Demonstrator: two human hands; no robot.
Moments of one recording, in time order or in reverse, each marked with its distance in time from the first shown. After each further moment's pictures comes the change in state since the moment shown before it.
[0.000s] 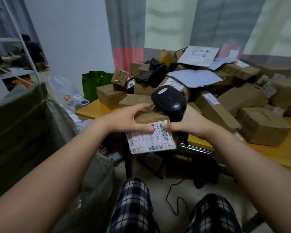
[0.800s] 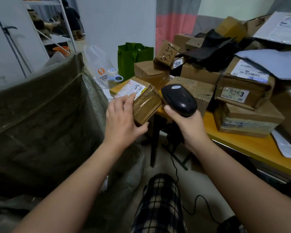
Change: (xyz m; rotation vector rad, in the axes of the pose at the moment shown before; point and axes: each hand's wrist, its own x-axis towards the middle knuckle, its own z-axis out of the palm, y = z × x) left_hand -0.056 -0.126 0.033 0.503 0.849 -0.291; right_hand 0.084 0.036 0.148 0.516 0.361 0.146
